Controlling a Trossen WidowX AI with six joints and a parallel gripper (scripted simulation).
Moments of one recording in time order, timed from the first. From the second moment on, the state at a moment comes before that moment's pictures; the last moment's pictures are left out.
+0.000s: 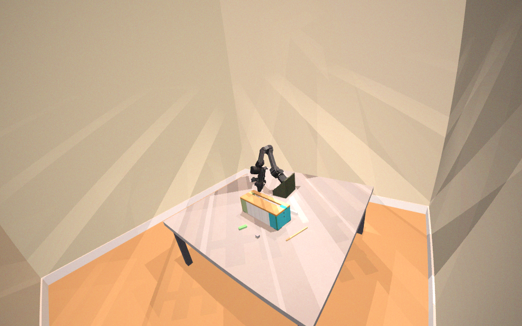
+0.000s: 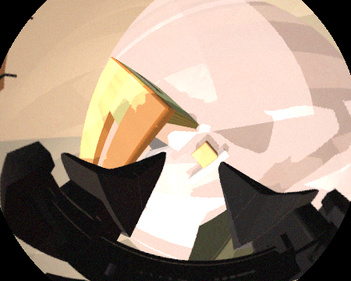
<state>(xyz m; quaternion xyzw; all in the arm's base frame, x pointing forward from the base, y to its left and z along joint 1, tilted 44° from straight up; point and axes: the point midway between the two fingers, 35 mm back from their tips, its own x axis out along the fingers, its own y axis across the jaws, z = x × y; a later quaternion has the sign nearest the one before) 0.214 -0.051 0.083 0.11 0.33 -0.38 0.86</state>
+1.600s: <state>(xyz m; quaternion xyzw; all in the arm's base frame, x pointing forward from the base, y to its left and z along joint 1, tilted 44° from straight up) 0.225 -0.075 0.052 0.82 -0.18 -0.44 0.32</state>
